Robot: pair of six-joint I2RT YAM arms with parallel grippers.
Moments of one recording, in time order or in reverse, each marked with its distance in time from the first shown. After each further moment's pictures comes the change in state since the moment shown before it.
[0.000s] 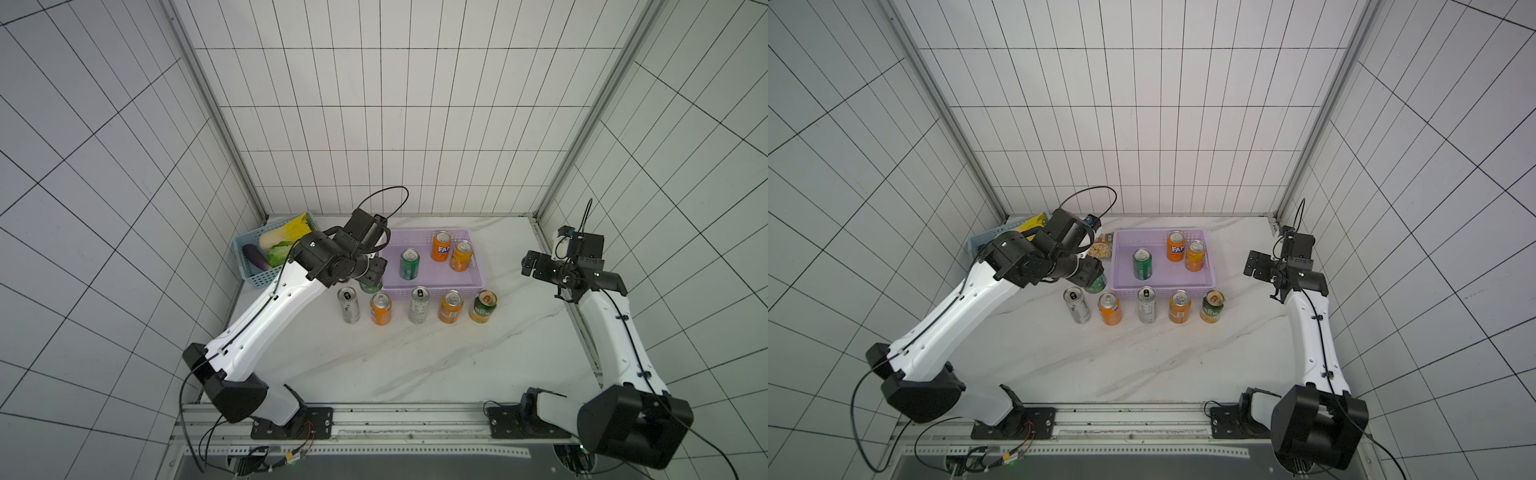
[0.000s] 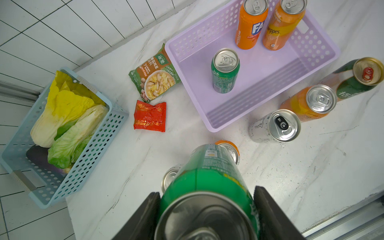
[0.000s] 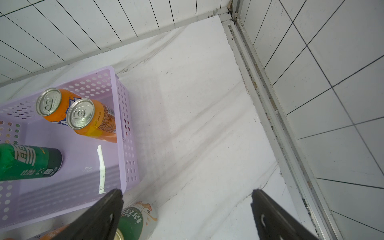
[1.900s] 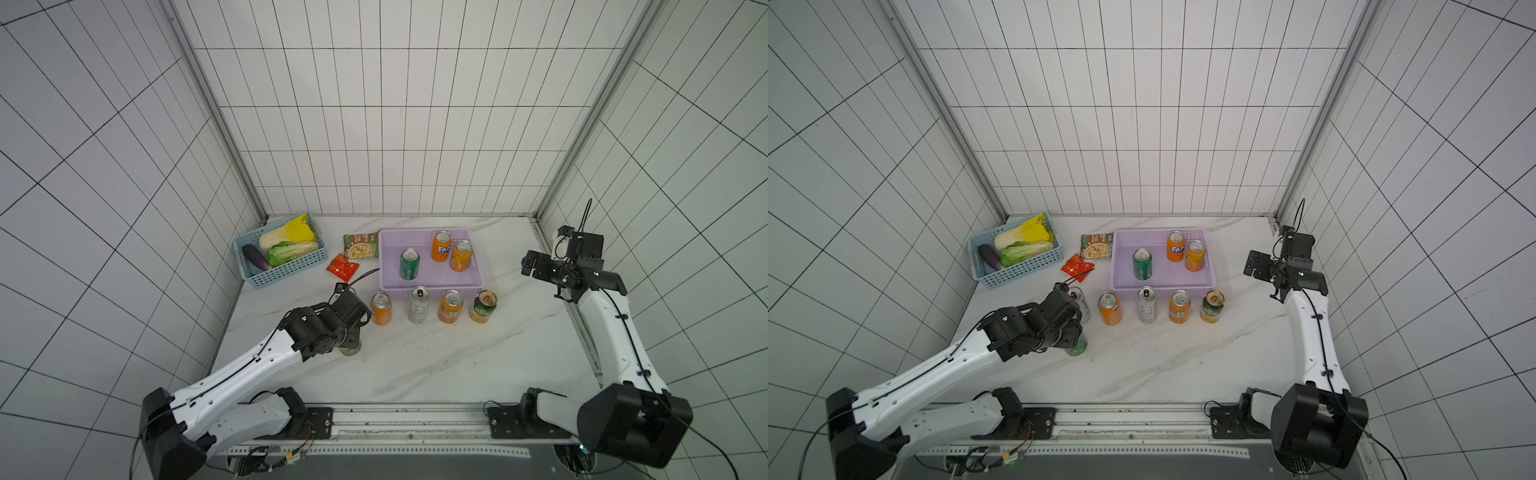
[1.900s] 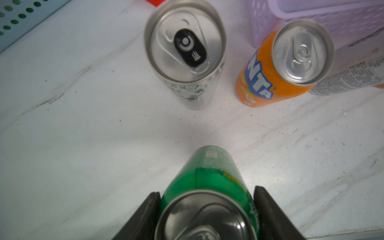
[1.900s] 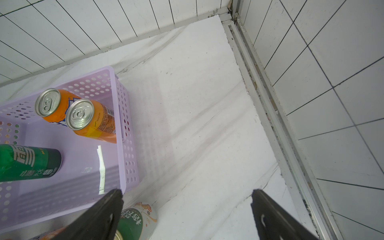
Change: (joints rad) left arm -0.086 -0.406 -0.858 0.239 -0.066 -0.517; right arm 0.000 0.006 0.000 0.005 0.000 0.000
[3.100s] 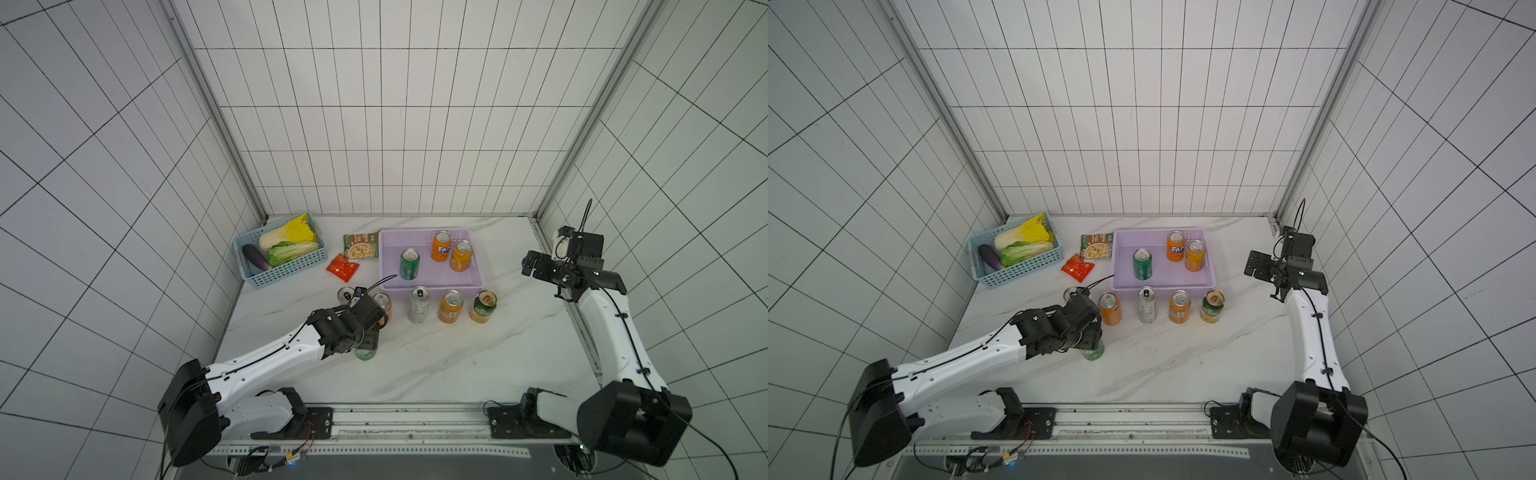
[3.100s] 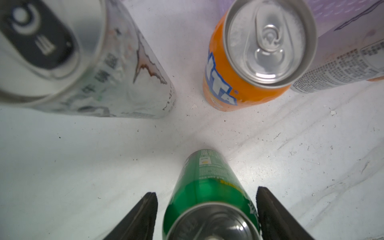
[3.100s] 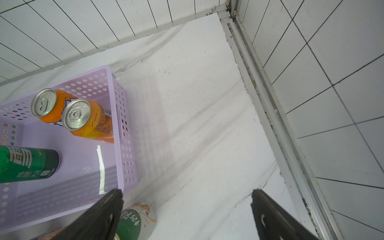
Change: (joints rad) left arm -0.059 0.140 -0.068 0.217 0.039 -0.019; right arm -0.006 0.008 0.000 0.000 0.000 0.000
